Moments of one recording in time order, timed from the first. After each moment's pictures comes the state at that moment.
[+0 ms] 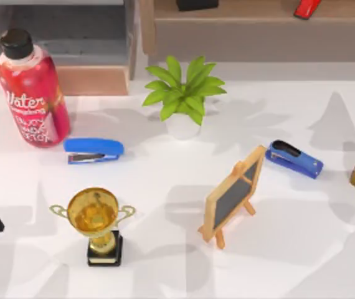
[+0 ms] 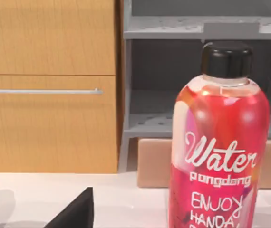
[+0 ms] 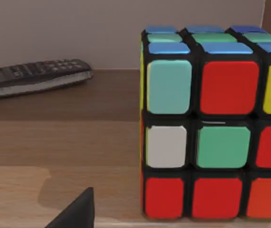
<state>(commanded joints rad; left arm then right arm) 0.00 0.00 0.00 0.00 0.00 0.00 -0.41 2.00 0.95 1.05 -0.38 0.02</state>
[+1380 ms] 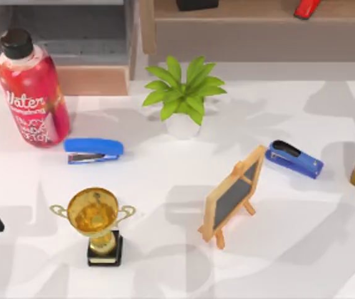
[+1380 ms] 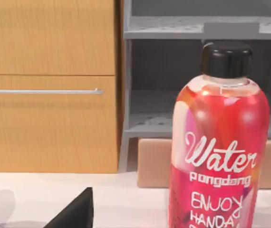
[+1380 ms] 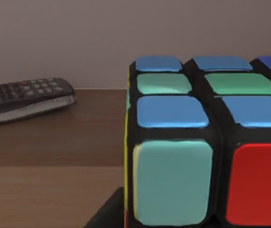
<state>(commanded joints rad) 0.00 0.00 0.00 0.00 0.00 0.00 -0.36 2.16 1.22 0.94 -0.33 0.01</state>
